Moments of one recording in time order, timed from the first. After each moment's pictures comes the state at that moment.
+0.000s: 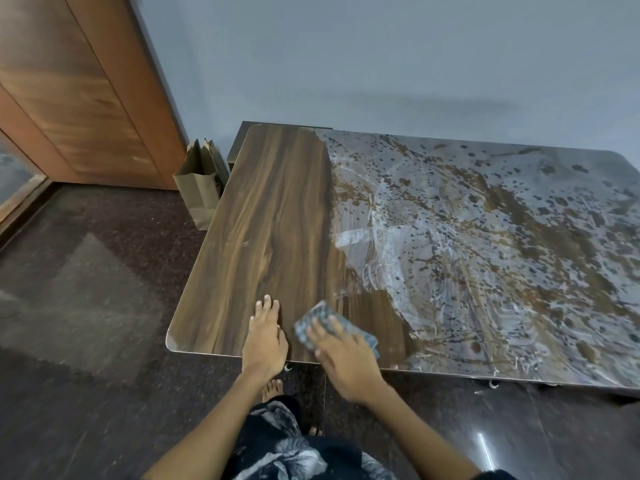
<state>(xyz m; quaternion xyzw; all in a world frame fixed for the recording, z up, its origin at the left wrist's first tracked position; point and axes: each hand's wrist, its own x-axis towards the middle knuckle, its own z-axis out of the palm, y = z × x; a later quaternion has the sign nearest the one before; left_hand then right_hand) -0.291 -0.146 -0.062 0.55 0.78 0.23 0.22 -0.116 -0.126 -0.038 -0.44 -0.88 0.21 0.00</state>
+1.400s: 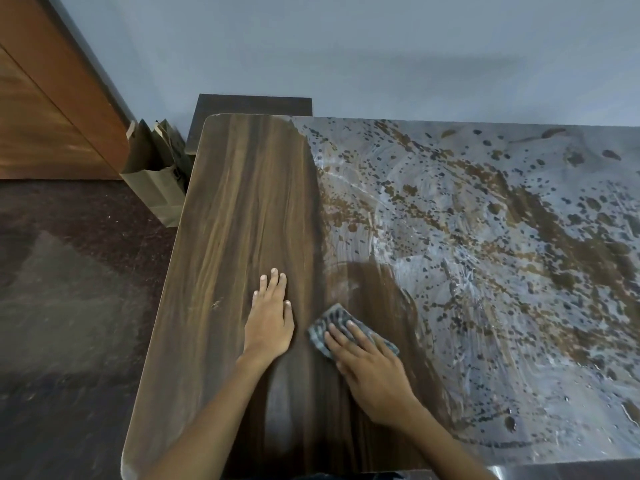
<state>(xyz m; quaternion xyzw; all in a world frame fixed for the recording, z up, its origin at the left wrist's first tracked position) -0.320 0.038 -0.058 0.60 0.73 0.20 0.25 -0.116 -0.004 -0.033 -0.48 -0.86 0.18 -0.05</state>
